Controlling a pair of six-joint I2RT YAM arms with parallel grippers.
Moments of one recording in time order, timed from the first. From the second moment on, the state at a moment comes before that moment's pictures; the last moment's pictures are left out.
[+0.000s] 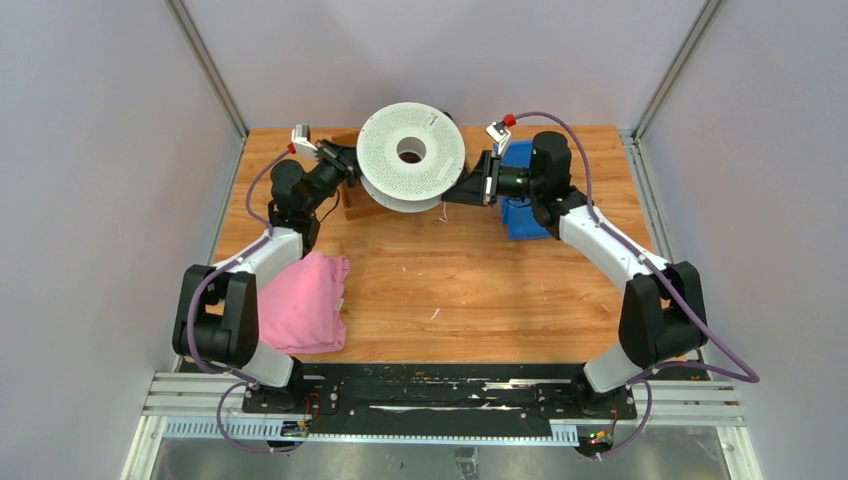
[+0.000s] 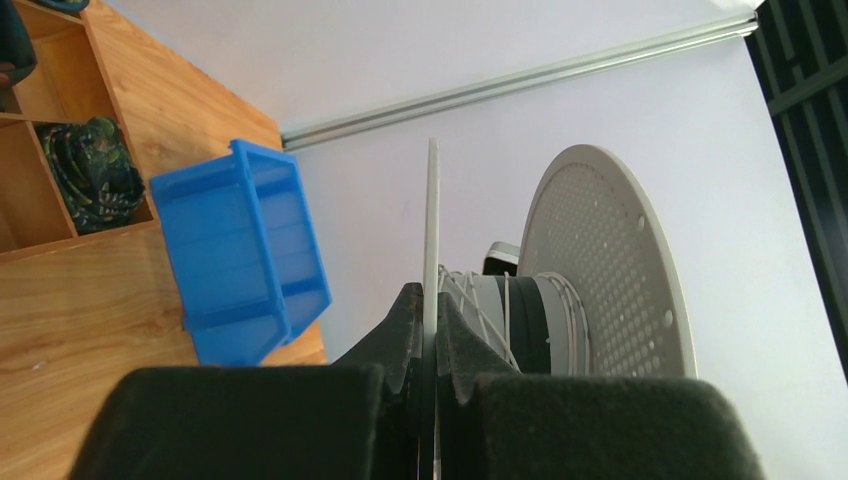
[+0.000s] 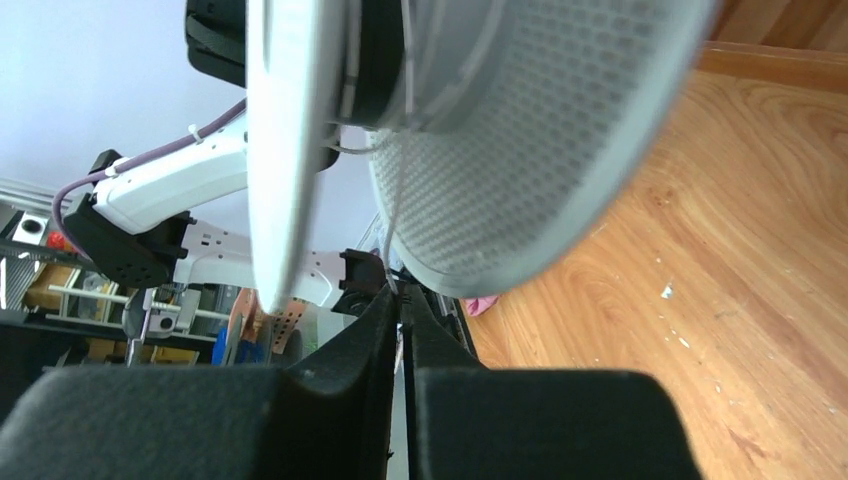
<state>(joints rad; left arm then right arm) -0.16 1.50 0.86 0.83 0.49 -1.42 0.35 1.54 1.14 0.24 -1.02 0.83</state>
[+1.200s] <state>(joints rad) -0.17 1.47 0.79 0.81 0.35 -1.43 0.52 1.78 1.03 1.00 -0.77 1.32</state>
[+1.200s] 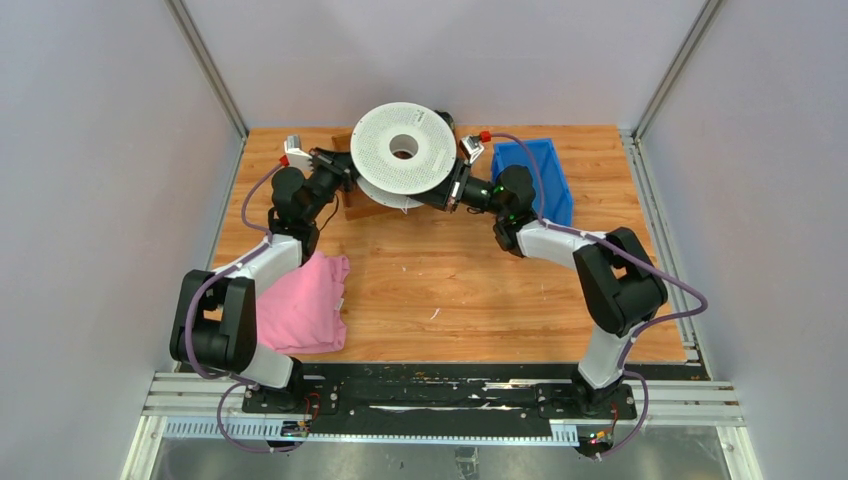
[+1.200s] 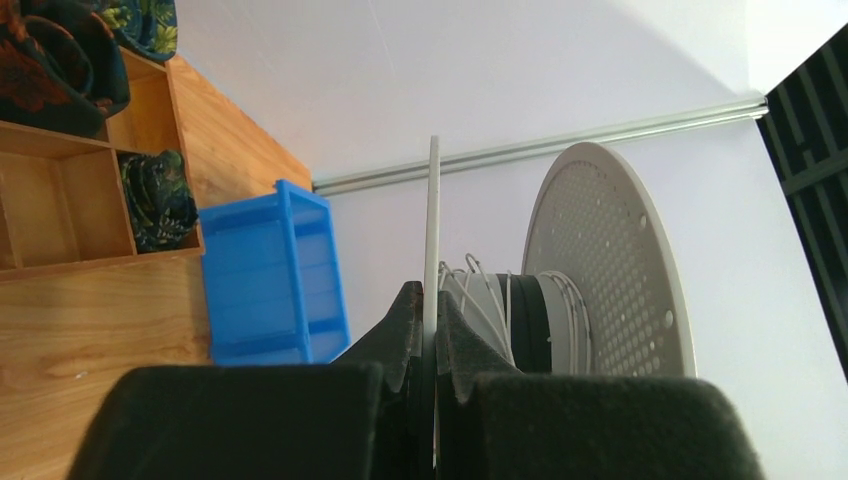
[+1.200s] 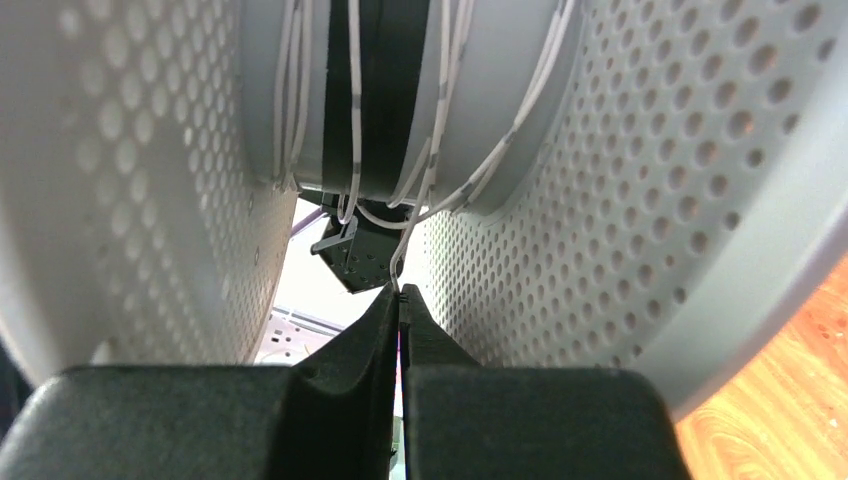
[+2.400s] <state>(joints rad) -0.16 1.50 0.79 0.87 0.42 -1.48 0.39 1.57 0.97 0.51 -0.87 0.92</state>
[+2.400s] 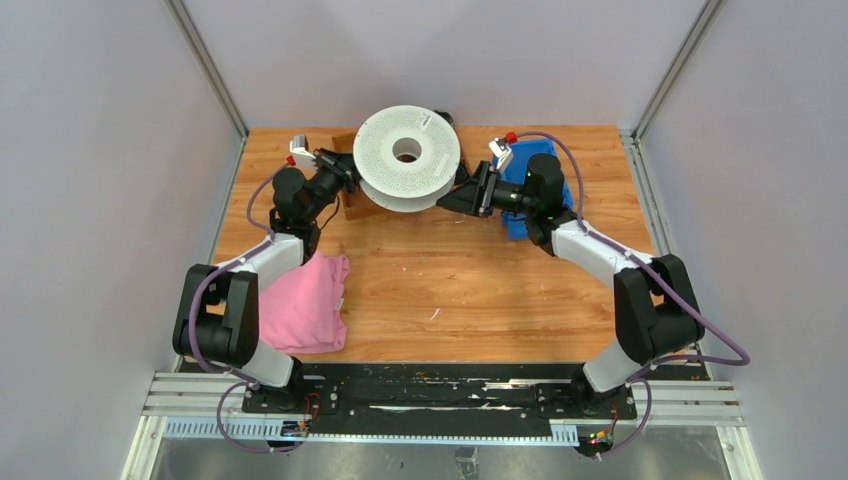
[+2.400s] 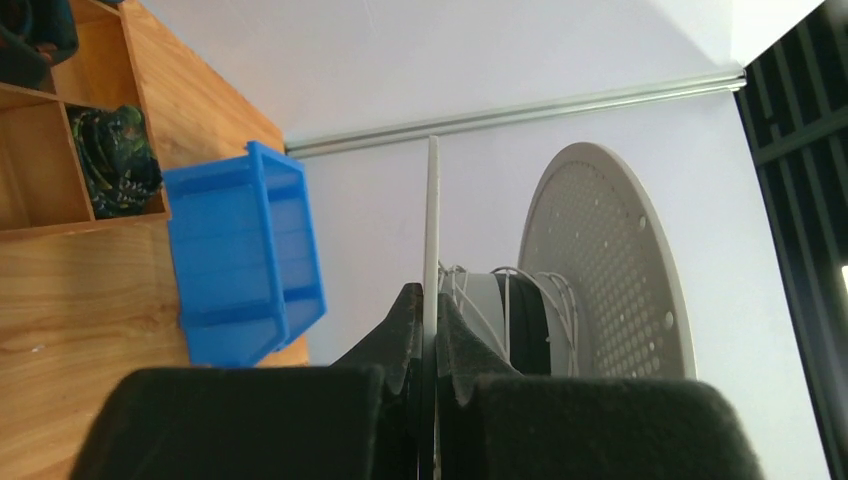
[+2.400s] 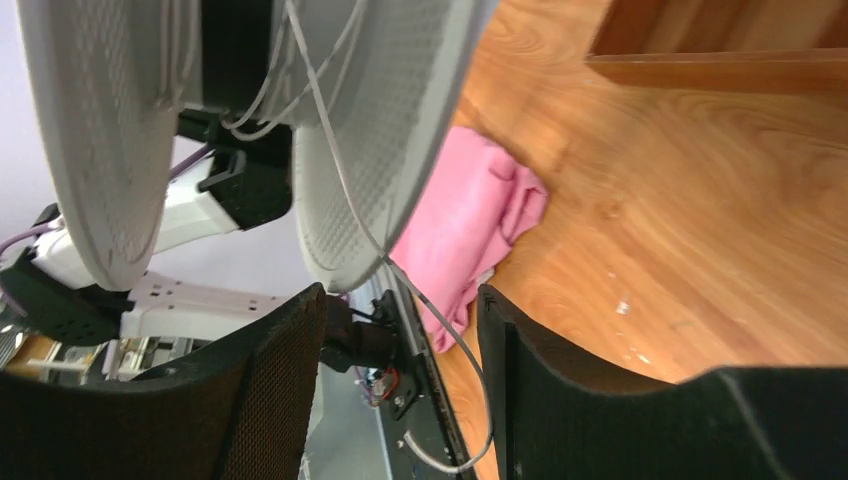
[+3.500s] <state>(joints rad) -0.14 1.50 0.85 0.63 0.43 -1.33 0.41 1.47 1.07 0.10 -0.87 0.50</state>
